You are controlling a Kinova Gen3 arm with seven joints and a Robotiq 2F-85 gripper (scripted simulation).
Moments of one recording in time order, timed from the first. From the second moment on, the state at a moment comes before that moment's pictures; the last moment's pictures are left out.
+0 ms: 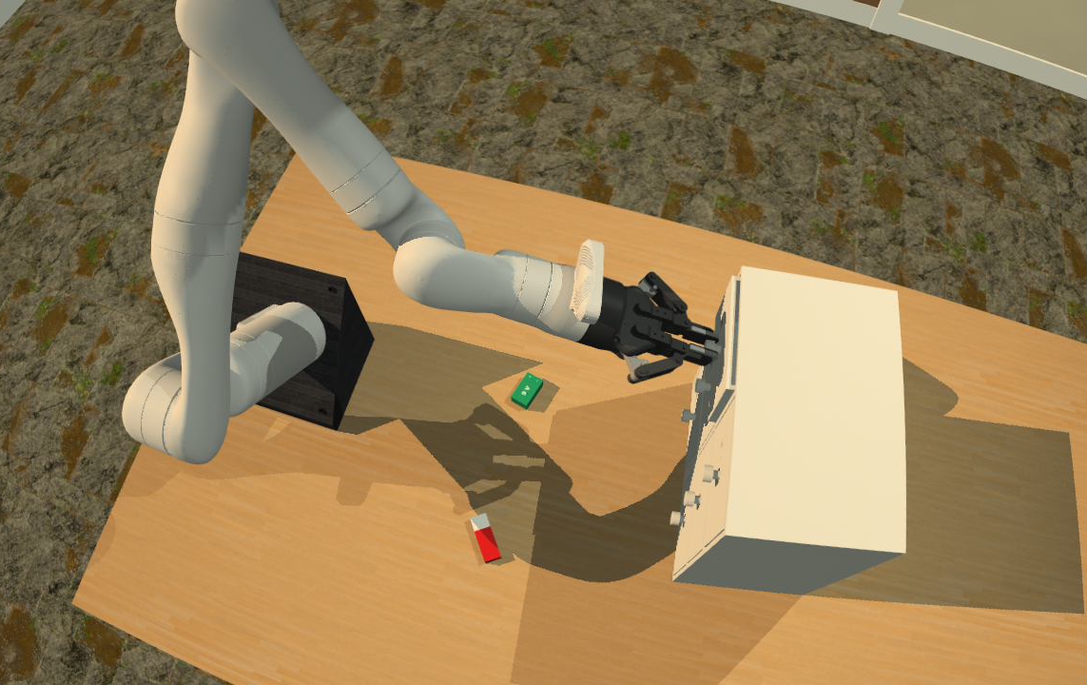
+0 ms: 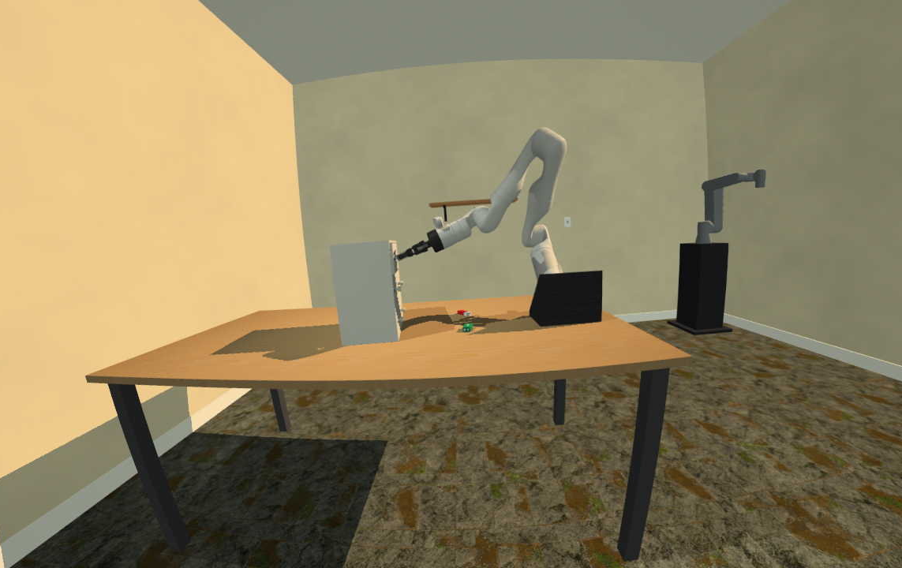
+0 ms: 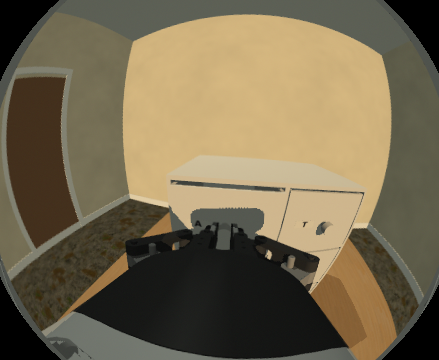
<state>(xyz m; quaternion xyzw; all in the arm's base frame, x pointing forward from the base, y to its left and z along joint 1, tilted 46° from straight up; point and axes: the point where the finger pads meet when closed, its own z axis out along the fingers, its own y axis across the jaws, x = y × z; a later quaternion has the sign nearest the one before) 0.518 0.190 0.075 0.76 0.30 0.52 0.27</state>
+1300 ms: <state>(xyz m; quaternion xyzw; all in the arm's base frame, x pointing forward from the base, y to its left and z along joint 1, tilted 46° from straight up) 0.474 0.183 0.079 0.76 0.30 0.52 0.27</state>
